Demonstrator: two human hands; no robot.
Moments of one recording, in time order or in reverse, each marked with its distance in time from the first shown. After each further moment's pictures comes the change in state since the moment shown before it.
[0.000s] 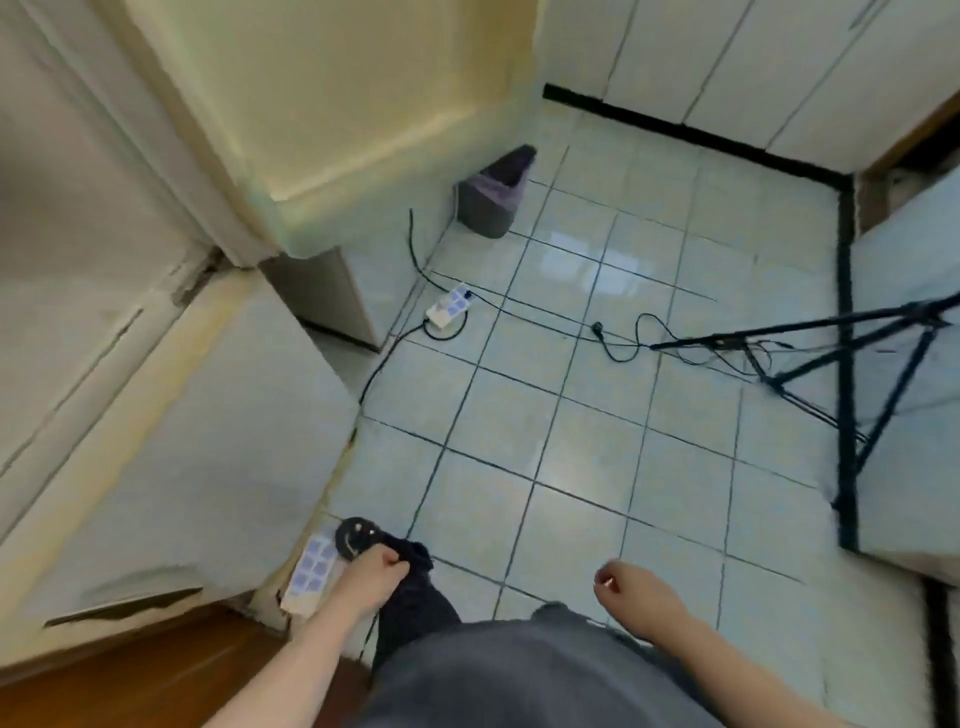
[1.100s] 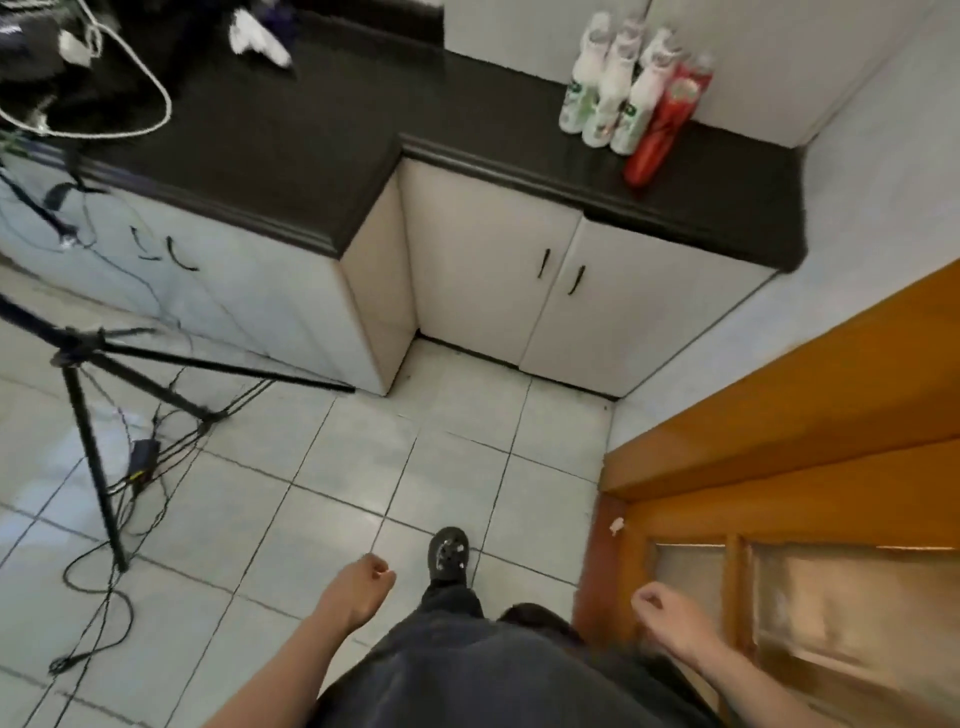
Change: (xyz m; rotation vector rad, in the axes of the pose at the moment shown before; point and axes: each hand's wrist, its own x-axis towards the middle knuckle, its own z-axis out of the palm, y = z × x) left_hand -0.049 0.499 0.598 1.440 -0.500 0.713; right_hand -0.209 0.513 0.171 1.603 0.336 1.088
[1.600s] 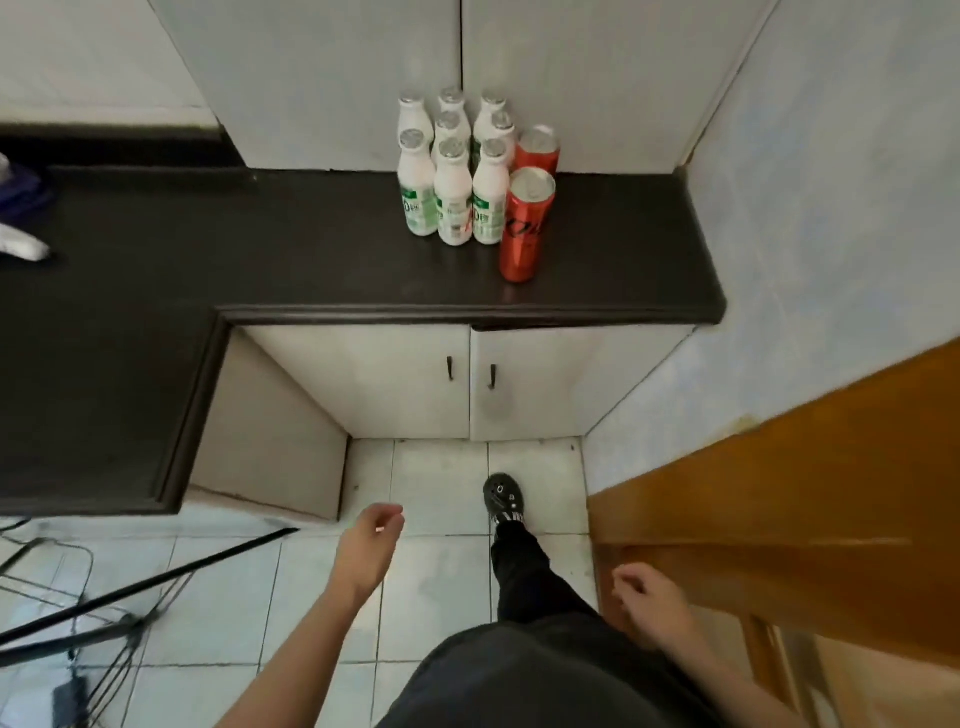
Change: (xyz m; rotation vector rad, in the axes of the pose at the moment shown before) left_hand 0.147 0.284 -0.138 -0.200 0.112 0.287; right_hand 0.127 -0.097 -0.131 0.465 0.170 0.065
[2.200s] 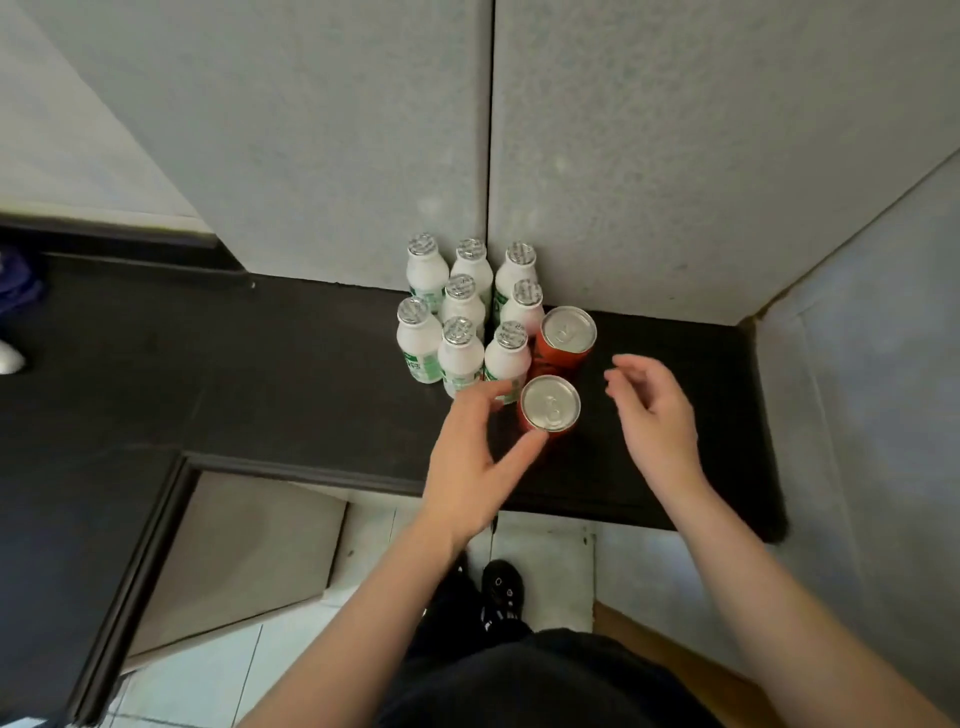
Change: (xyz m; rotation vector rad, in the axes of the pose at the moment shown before) left_hand 0.119 0.327 -0.016 -0.152 0.134 0.660; right_hand 0.161 -0.350 -0.198 0.384 0.345 -0.614
